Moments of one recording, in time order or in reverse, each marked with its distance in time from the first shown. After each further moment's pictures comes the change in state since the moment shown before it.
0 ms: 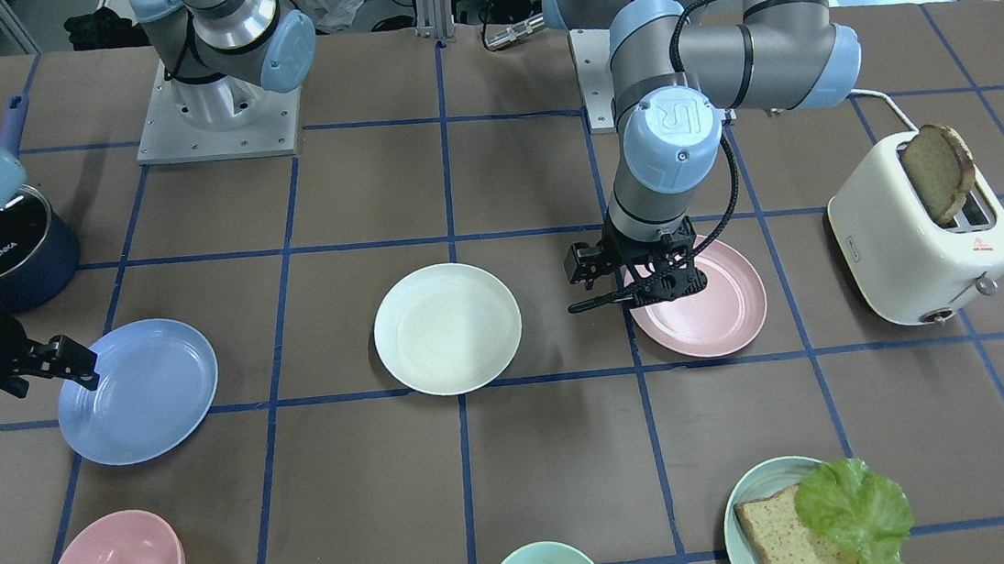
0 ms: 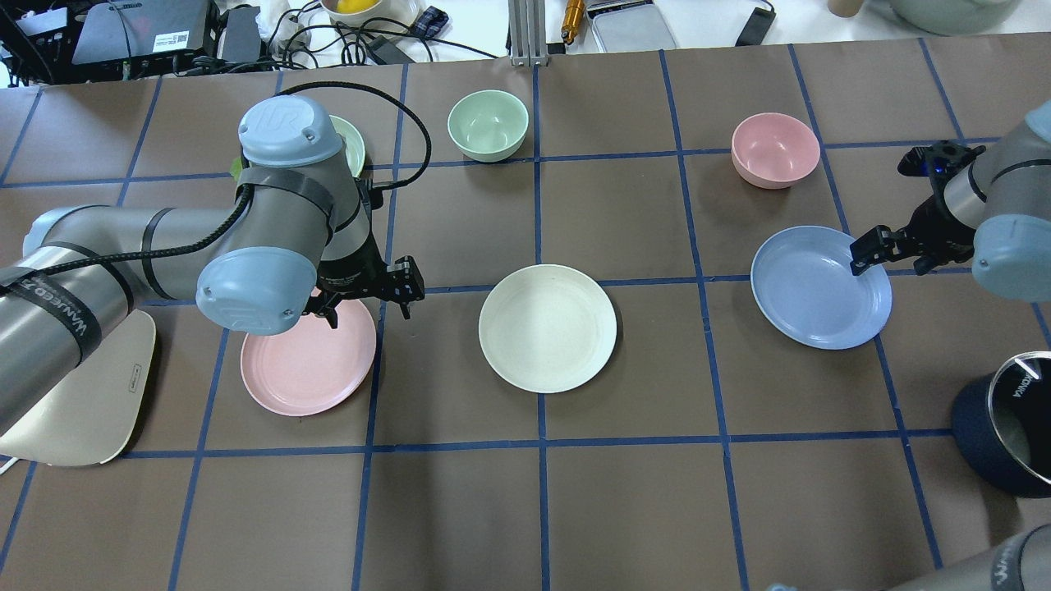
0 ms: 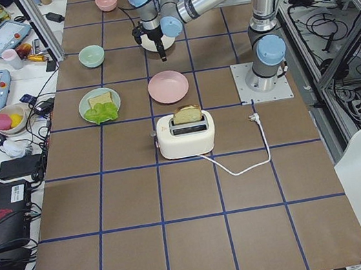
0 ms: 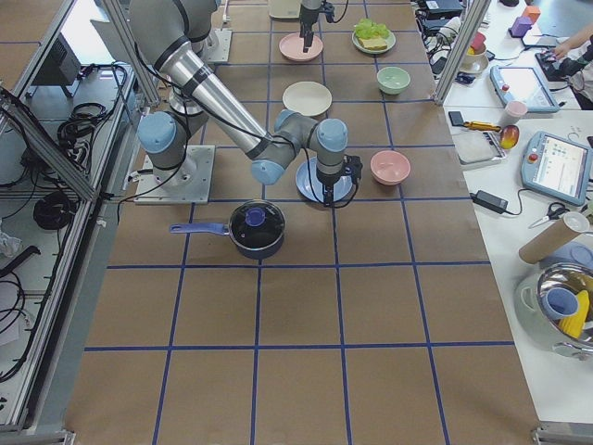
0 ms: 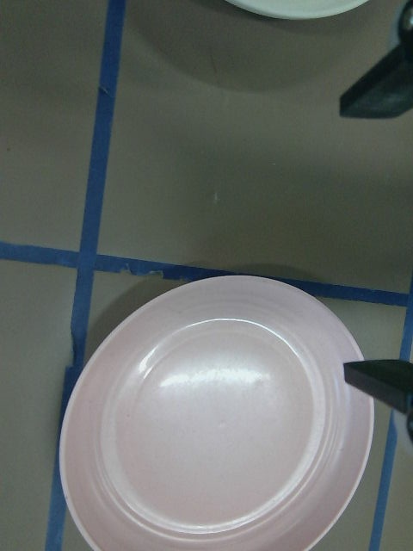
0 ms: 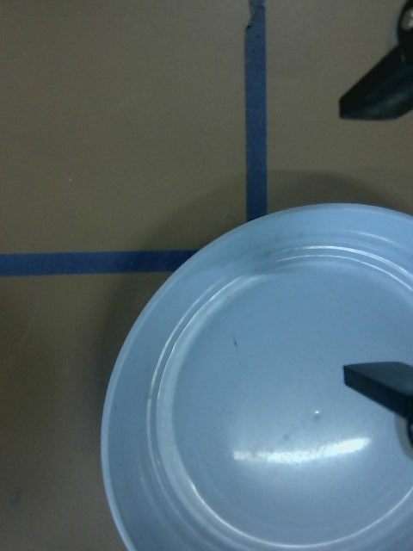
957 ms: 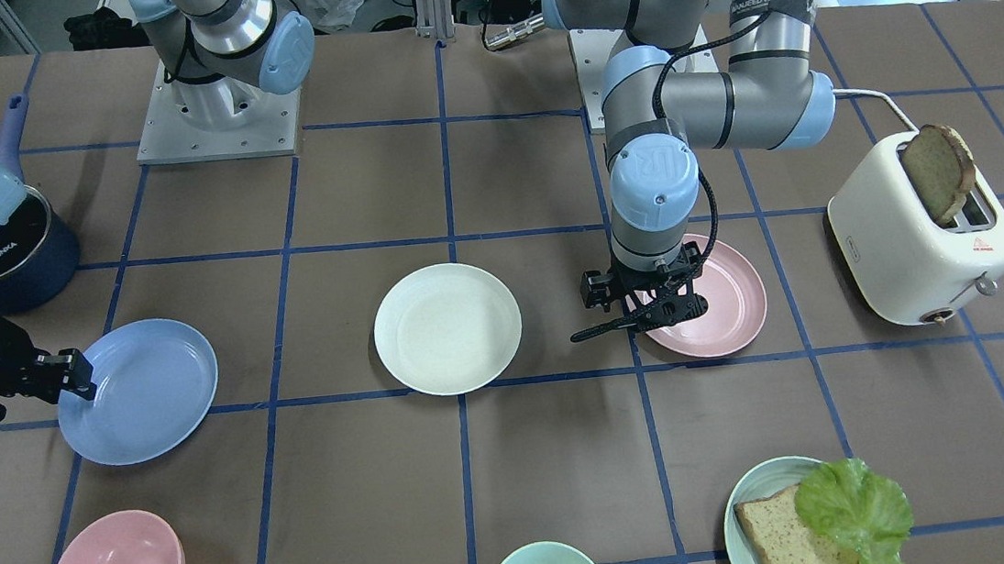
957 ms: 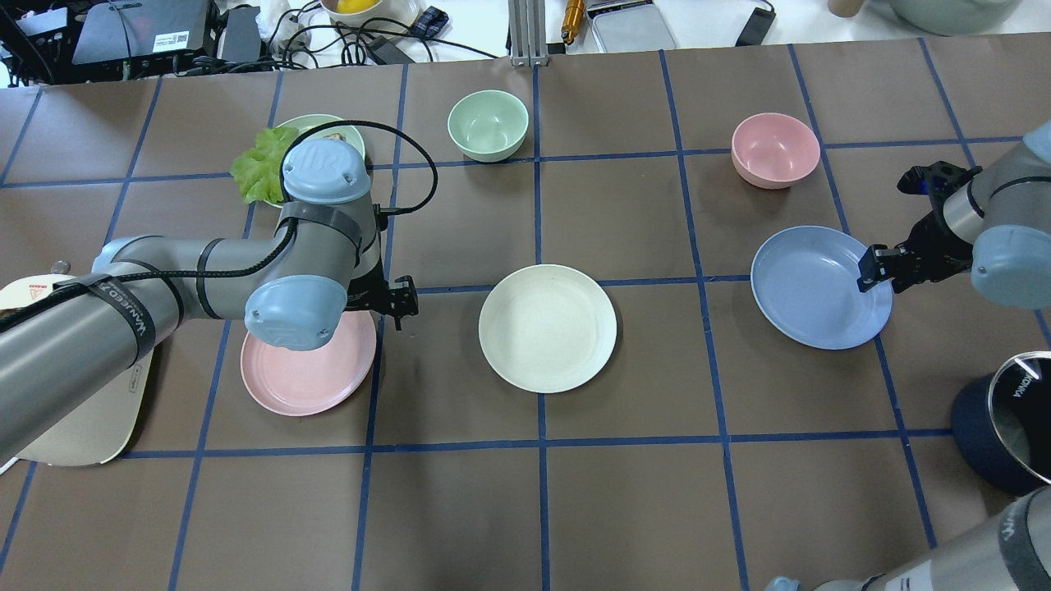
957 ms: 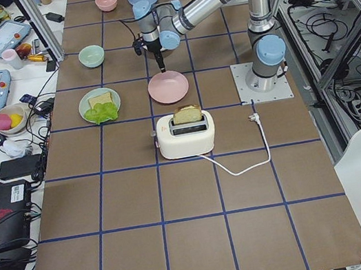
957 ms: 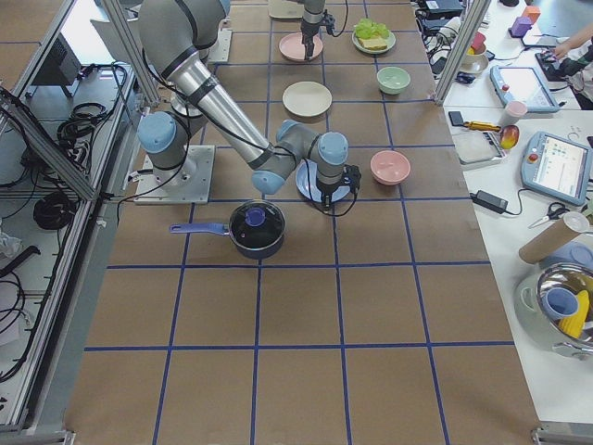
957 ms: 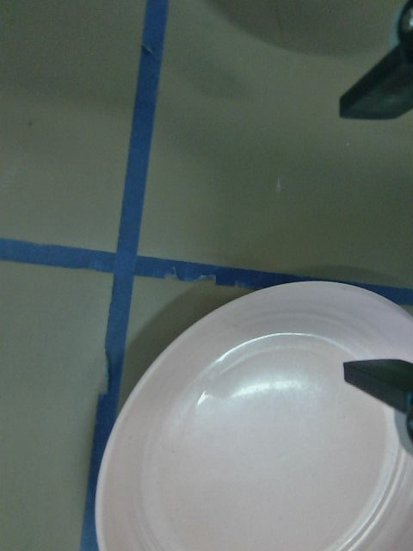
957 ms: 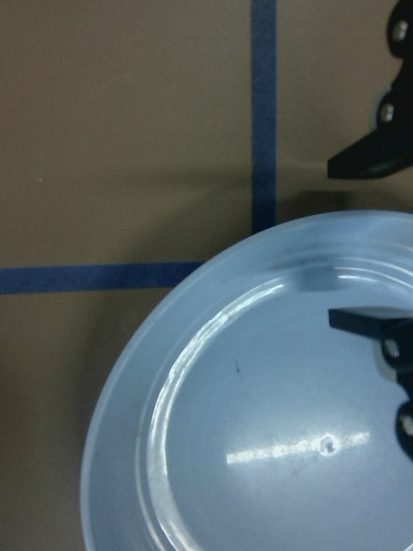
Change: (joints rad) left arm 0.000 -0.074 -0.060 0.148 0.124 0.008; right arm -0.013 0.042 0.001 -0.006 0.022 -0.019
